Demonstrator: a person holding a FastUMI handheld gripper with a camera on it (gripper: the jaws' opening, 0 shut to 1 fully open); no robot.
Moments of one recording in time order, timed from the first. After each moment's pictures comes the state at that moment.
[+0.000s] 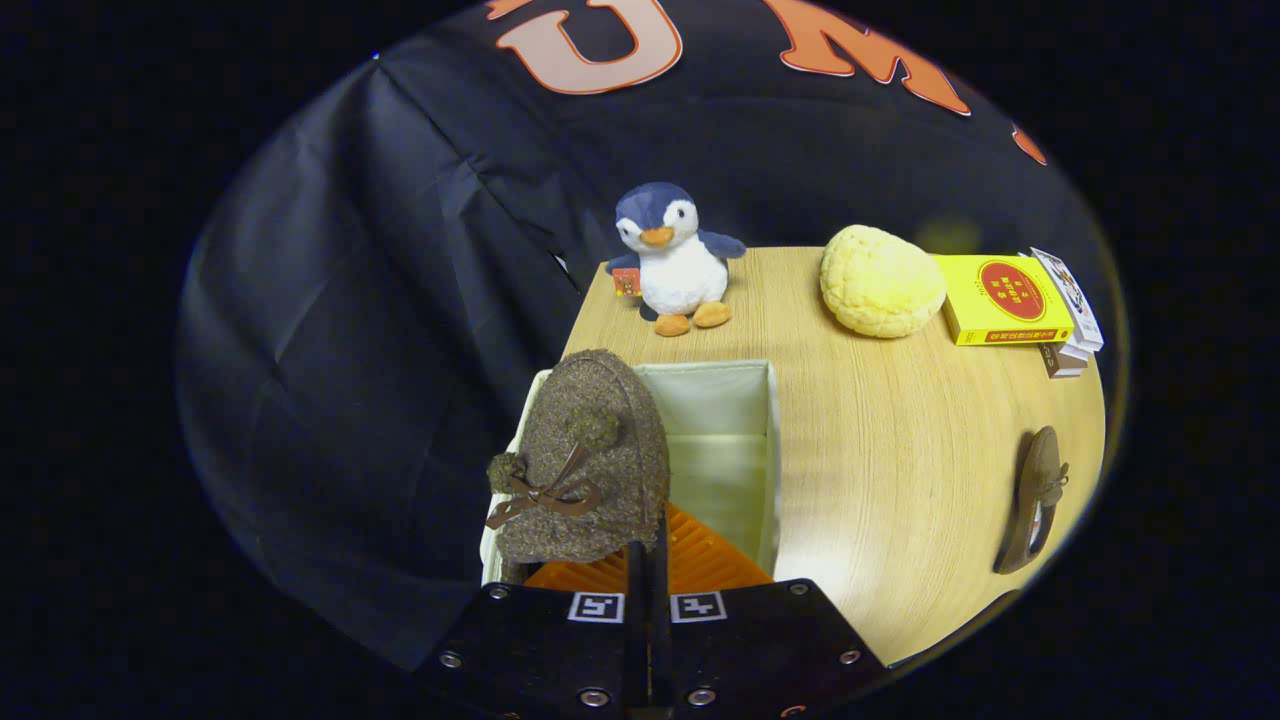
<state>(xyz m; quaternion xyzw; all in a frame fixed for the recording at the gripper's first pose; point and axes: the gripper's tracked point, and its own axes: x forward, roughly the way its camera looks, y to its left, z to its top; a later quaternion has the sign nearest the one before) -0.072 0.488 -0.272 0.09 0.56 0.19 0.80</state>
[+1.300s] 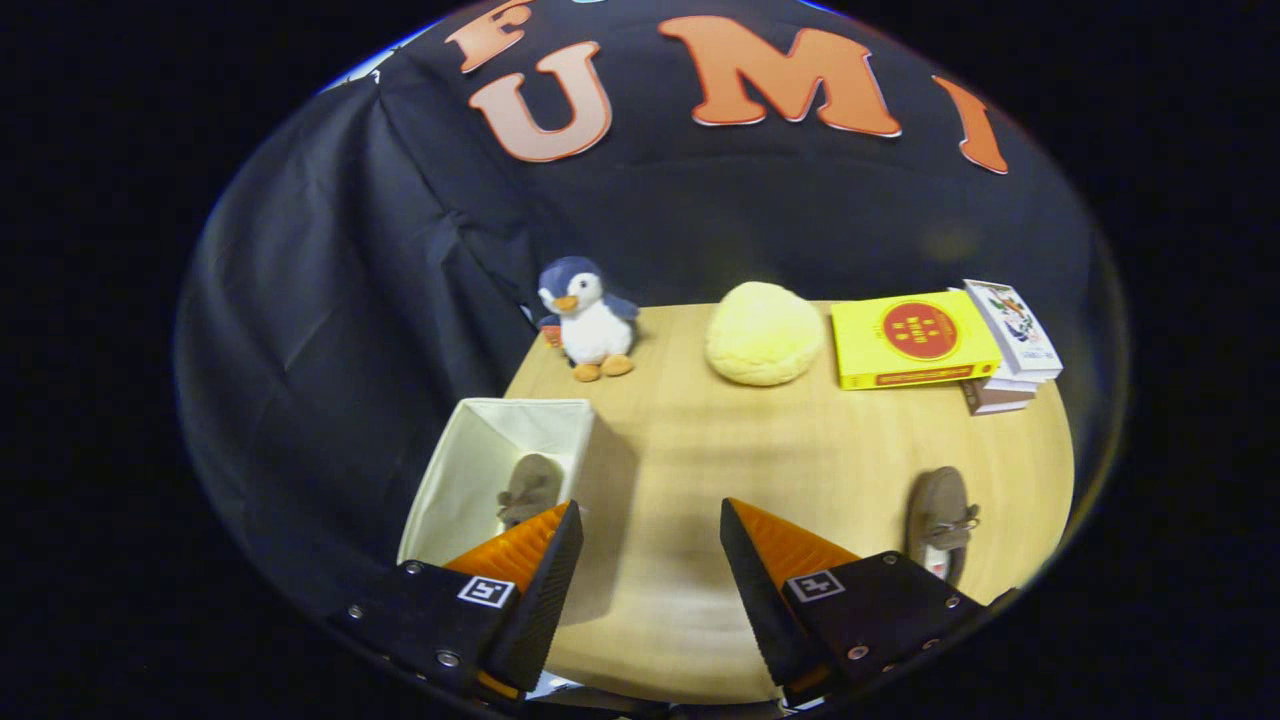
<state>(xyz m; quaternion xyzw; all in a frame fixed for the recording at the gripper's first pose) -0.045 0.261 -0.238 0.08 0.47 0.17 0.86</state>
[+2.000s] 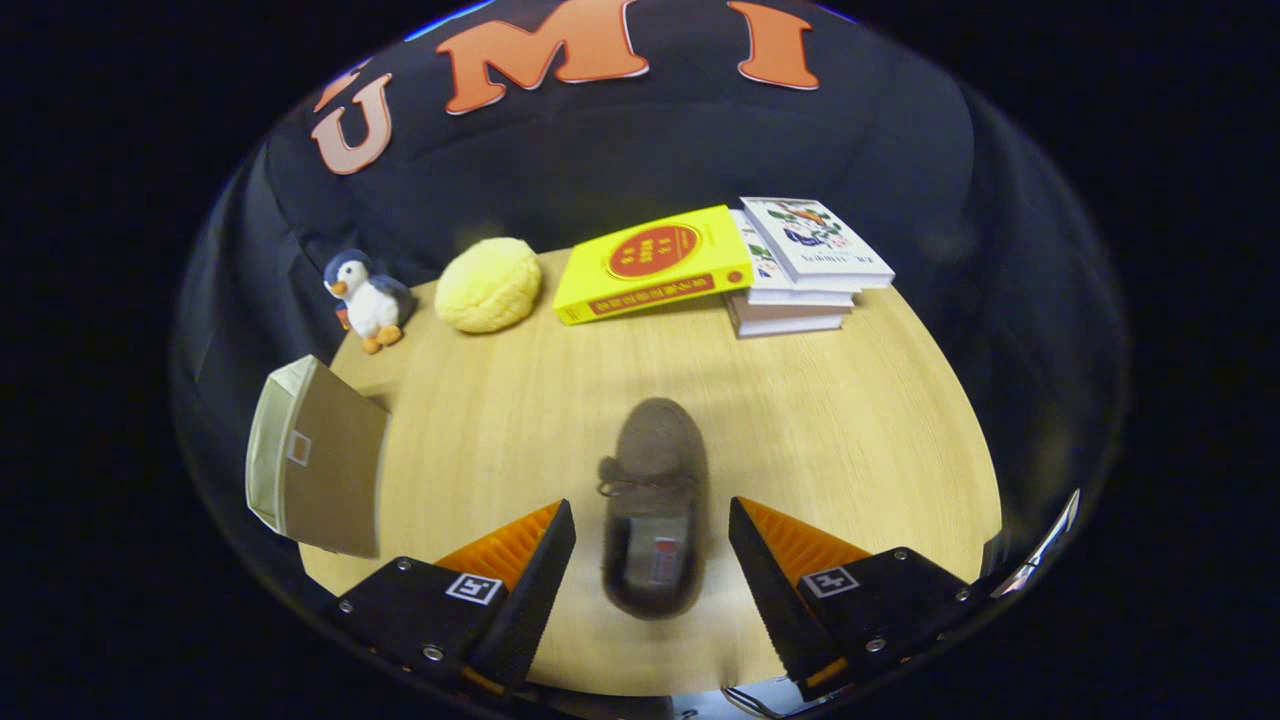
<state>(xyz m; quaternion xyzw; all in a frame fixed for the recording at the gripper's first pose) -0.085 0.007 -0.367 0.06 0.54 0.03 0.84</state>
